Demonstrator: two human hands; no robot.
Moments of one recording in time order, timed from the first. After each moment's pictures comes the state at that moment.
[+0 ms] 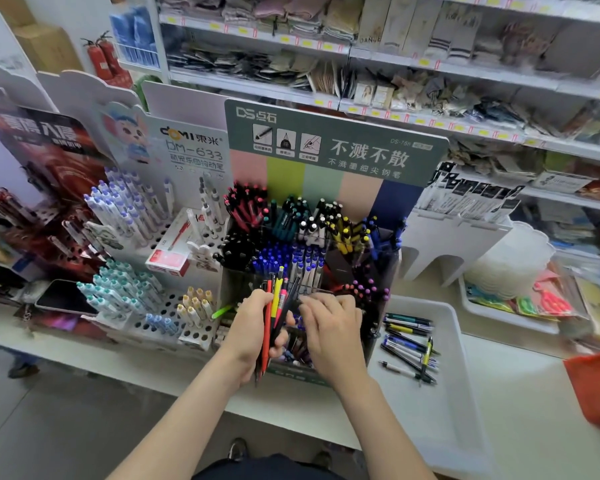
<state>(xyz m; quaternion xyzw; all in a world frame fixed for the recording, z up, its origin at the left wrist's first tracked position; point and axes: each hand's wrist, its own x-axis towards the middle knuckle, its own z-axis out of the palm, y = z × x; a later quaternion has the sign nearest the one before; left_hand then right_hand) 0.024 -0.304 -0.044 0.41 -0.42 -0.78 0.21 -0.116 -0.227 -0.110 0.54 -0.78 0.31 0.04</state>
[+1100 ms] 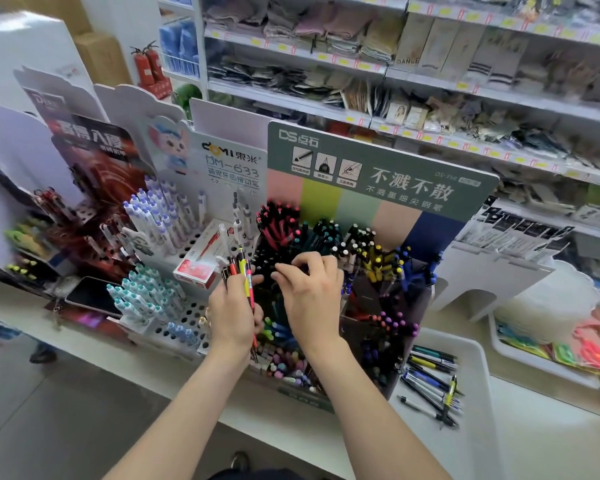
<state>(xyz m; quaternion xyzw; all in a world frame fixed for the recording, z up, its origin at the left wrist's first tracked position) 0.035 -0.362 -0.041 0.52 -0.36 -0.62 0.46 -0.090 -0.342 -0.068 0.58 -0.72 0.35 0.13</state>
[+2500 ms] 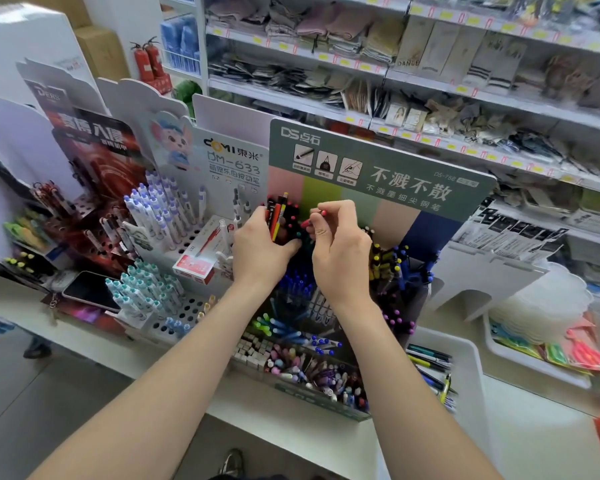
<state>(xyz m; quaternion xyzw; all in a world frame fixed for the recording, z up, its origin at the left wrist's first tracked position) -0.005 -0.417 0.006 0.53 -0.69 -0.30 0.39 -0.121 -0.349 0.017 0.53 -0.64 0.55 0.01</state>
